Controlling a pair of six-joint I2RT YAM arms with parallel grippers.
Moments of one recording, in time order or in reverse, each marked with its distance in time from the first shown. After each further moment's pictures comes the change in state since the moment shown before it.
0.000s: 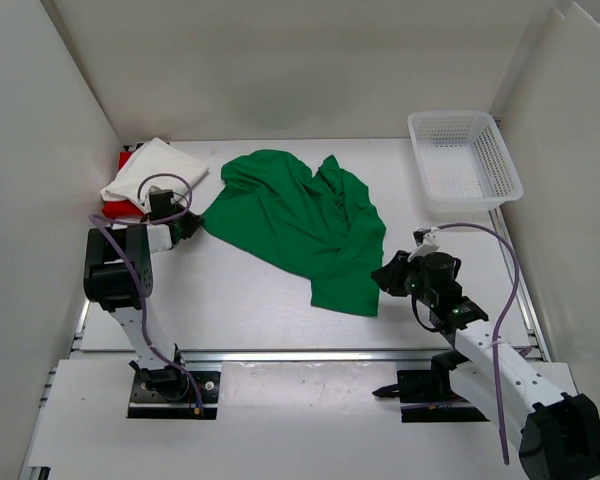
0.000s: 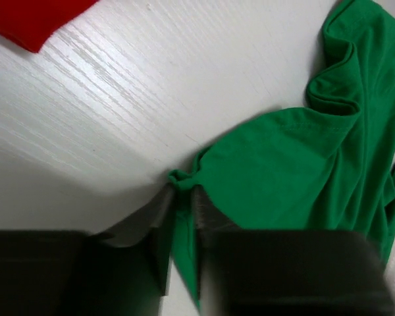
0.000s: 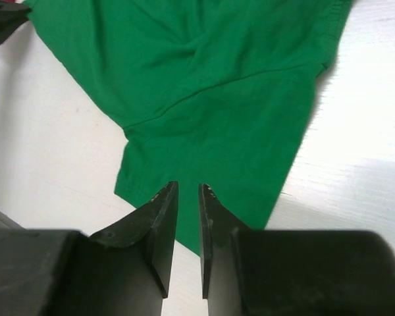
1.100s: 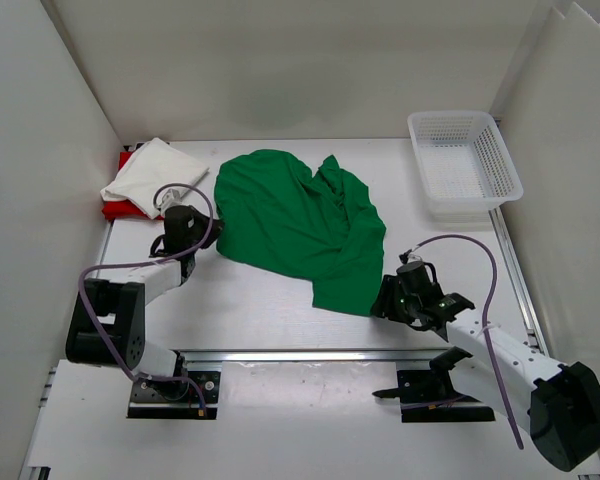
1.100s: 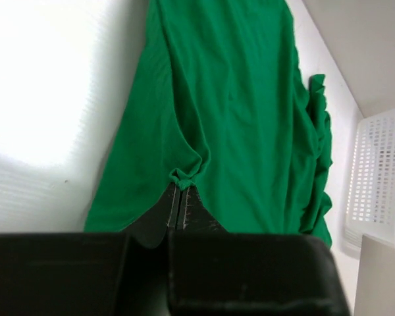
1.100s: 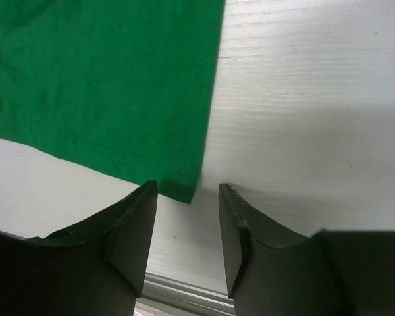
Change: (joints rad) left arm -0.206 -0.414 -0.299 0.130 -0.059 -0.021; right arm 0.170 0.127 0.048 -0.400 0.211 0.104
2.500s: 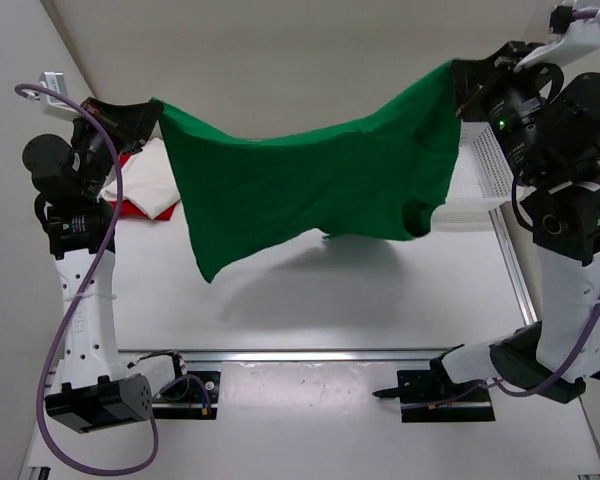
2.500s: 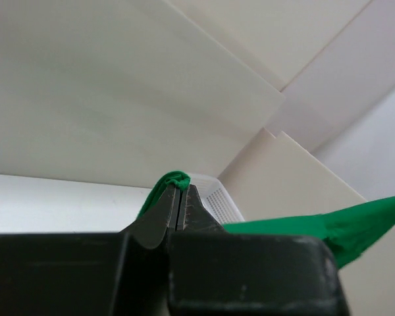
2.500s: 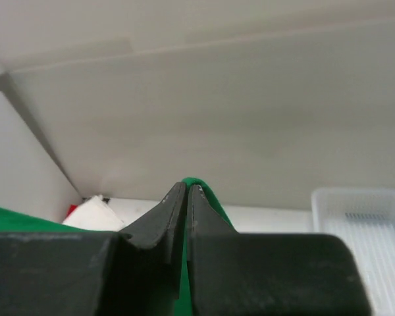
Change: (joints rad) left arm 0.304 -0.315 0.822 -0.376 0.505 0.033; right arm -0.038 0.460 1.974 -0.389 0.259 -0.467
